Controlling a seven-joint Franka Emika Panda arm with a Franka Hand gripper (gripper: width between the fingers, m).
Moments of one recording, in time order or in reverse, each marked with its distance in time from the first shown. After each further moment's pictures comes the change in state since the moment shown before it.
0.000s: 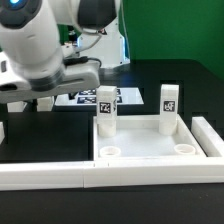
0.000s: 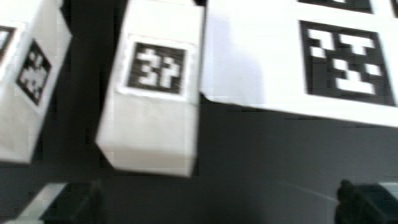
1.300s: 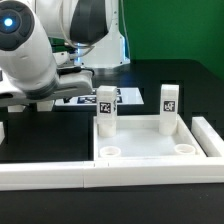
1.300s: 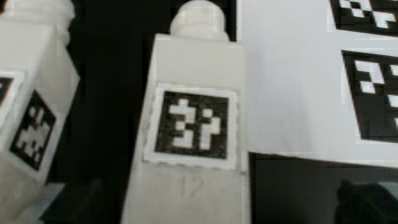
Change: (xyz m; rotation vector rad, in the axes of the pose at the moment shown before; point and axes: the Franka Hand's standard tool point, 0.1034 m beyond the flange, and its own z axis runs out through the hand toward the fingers) arm -0.006 0.005 0.022 0.003 -0.052 0.008
